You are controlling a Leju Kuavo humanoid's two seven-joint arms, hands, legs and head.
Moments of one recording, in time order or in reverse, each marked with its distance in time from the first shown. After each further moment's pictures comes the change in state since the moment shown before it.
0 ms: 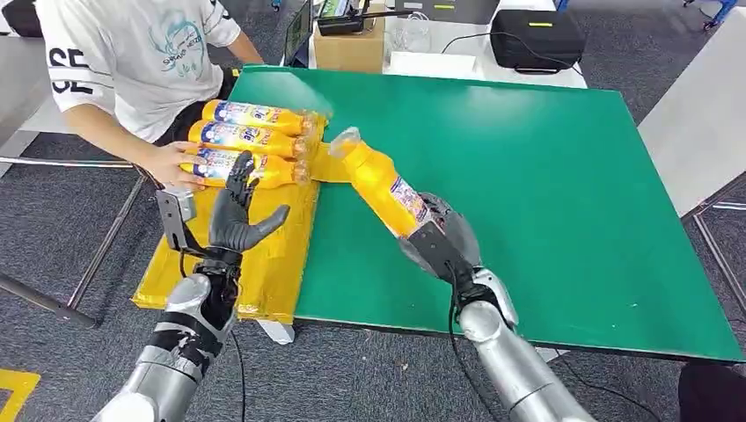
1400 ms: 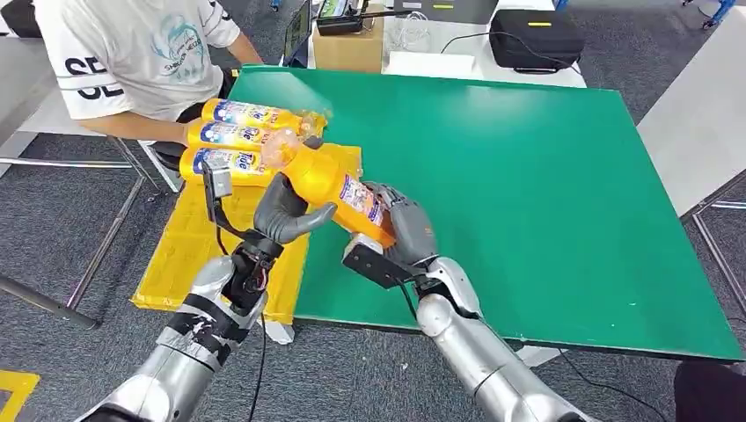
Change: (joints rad) left arm -0.081 -0.011 -0.216 -0.026 0.262 -0.193 0.164; right arm -0.136 0.113 0.132 0.204 0.260 -0.048 -0.120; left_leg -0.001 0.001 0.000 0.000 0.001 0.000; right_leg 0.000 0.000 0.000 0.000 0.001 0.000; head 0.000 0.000
